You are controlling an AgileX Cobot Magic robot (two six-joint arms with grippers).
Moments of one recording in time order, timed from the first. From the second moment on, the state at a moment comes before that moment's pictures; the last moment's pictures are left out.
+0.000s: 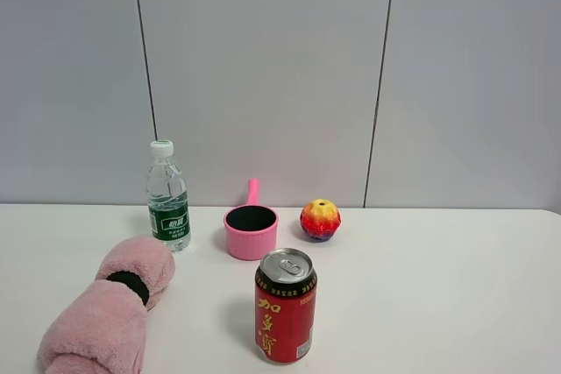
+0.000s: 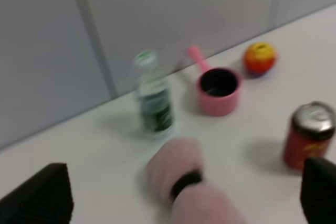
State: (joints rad) left arm 0.03 0.52 -0.95 -0.49 0.98 0.61; right arm -0.05 0.00 -0.48 0.05 1.06 0.00
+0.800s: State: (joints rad) left arm -0.43 1.38 -1.30 -0.53 0.96 0.85; right arm -0.05 0.00 -0.48 0.05 1.06 0.00
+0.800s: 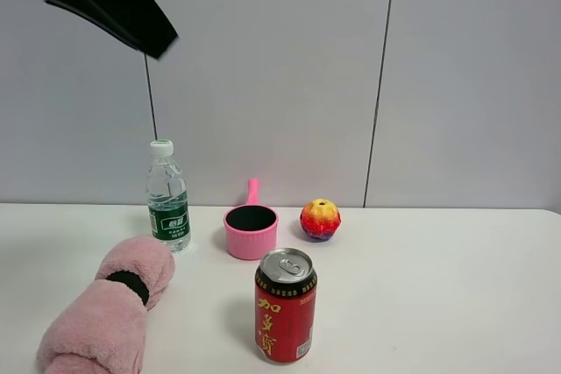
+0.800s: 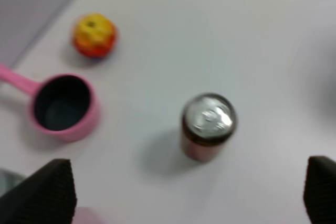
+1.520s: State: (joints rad) left arm -0.68 1.80 -1.30 -0.42 0.67 0.86; right arm -0.05 0.00 -0.48 0.05 1.06 0.00
